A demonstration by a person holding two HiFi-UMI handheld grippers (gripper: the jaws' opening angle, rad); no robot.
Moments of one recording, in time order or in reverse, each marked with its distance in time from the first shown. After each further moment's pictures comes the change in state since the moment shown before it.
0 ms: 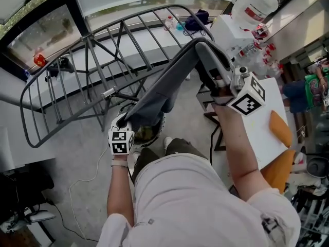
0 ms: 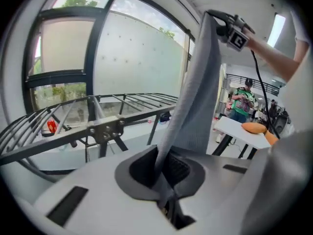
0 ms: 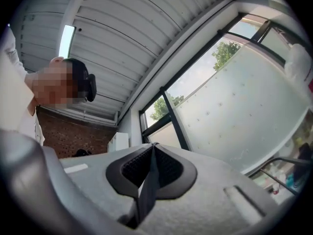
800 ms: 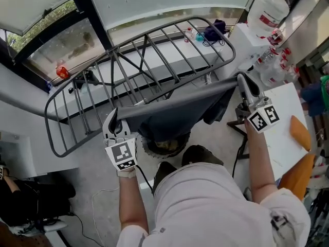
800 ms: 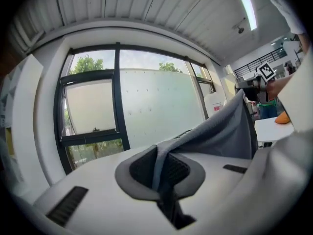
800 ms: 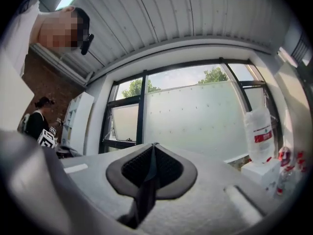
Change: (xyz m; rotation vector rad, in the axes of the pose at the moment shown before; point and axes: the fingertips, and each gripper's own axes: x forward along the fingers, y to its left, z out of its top) left arm -0.141 0.112 0.179 0.210 -0.437 0.372; right arm -0.109 -0.085 -0.063 -0.334 0.189 -0.492
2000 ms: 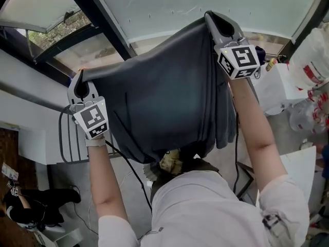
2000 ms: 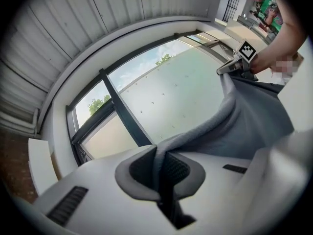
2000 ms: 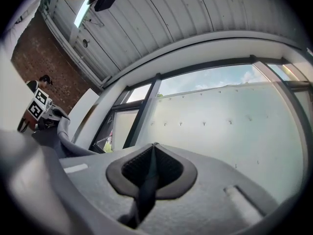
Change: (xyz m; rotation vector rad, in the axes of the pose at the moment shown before) left arm 0.291 0.099 0.217 0.449 -0.051 0.464; right arm 0.455 -0.168 0.074 -0.228 -0.231 0.242
